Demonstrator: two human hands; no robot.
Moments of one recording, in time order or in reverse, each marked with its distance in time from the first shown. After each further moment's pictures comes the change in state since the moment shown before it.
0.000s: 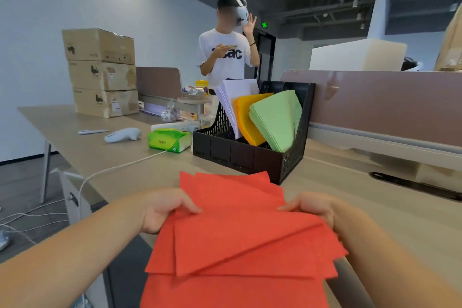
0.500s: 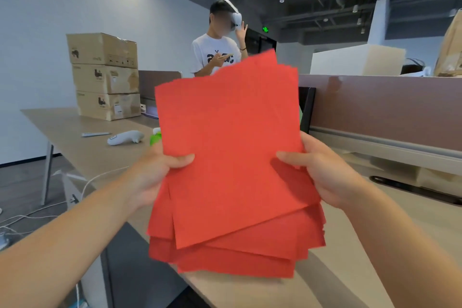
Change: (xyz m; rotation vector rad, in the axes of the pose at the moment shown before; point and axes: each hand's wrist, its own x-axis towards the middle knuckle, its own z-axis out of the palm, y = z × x) left_hand -0.056 0.033 0.009 -0.272 0.118 0.677; right_hand -0.077 -0.042 0.043 -0.106 0.046 -0.824
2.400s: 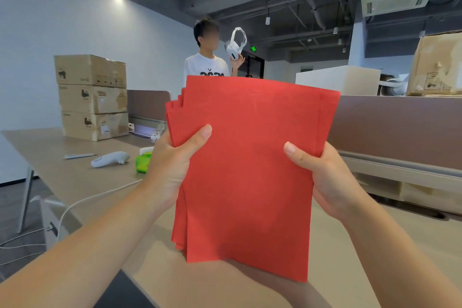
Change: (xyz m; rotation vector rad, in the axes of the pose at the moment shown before) left_hand 0.002 0.027 0.074 -0.129 0.063 0.516; right_hand -0.017 -0.027 -0.012 0.113 0.116 -0.305
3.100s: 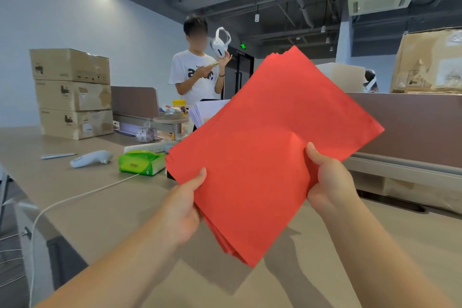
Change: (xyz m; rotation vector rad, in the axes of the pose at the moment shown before) left_hand -0.009 -0.084 0.002 -0.216 0.093 -0.651; right_hand 0.021 0.030 -0.040 0.418 0.571 0.155
